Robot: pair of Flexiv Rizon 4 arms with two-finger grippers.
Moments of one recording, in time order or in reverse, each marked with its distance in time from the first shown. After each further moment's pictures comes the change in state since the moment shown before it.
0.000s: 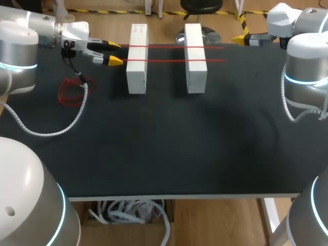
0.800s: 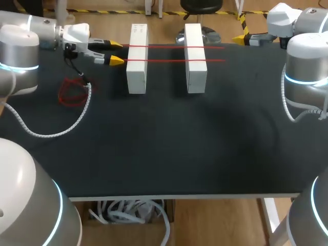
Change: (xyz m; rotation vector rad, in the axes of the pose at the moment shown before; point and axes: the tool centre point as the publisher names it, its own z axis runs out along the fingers) left arm -0.013 0.006 0.006 0.061 0.023 0.084; right arm 0.000 0.000 0.000 0.000 0.000 0.000
